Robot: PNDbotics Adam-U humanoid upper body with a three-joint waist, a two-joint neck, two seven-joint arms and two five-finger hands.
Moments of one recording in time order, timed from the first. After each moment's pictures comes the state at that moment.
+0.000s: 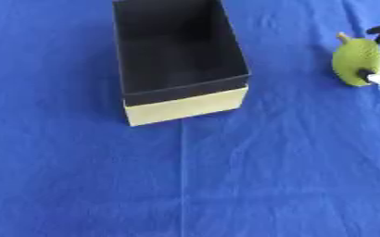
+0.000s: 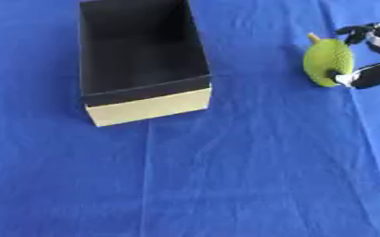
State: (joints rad) left arm -0.35 0.26 0.15 -1.98 -0.23 0.01 0.79; right arm -0.44 -0.98 -0.02 -1.33 0.56 -0.14 0.33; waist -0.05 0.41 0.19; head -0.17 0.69
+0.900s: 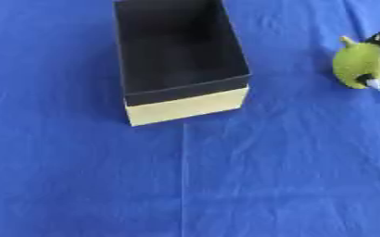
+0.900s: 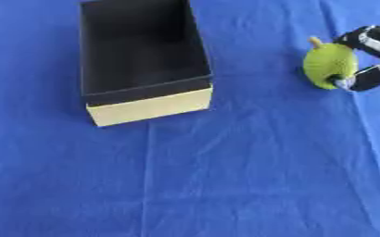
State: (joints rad) left arm -0.35 0.26 0.15 -1.98 -0.22 0.01 0.78; right arm -0.43 -0.96 -0.01 -1.34 0.43 -0.12 0.32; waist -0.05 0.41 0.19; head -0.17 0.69
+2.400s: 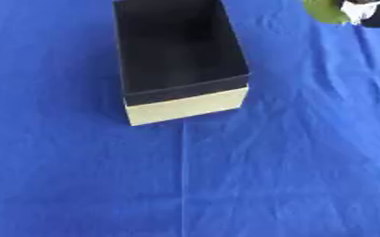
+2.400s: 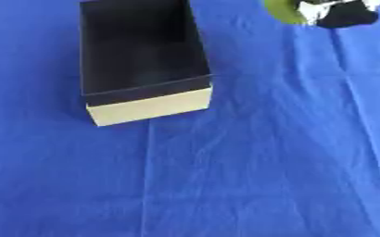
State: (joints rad) left arm -0.36 0.26 0.15 -1.98 -0.22 0.01 0.78; right arm -0.71 -0.91 0.07 -1.68 0.28 -0.07 0.25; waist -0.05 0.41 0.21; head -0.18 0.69
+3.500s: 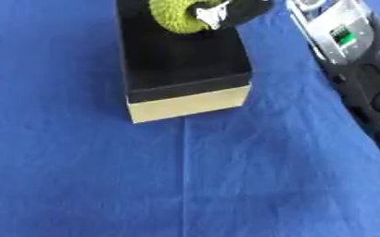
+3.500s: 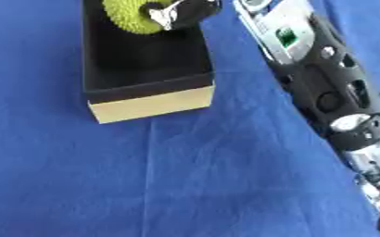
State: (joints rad) left arm -0.37 0.24 0.13 -1.98 -0.21 0.00 0.77; right arm -1.03 -0.52 0.29 -1.48 0.41 -0.13 0.50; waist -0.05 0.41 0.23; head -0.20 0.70
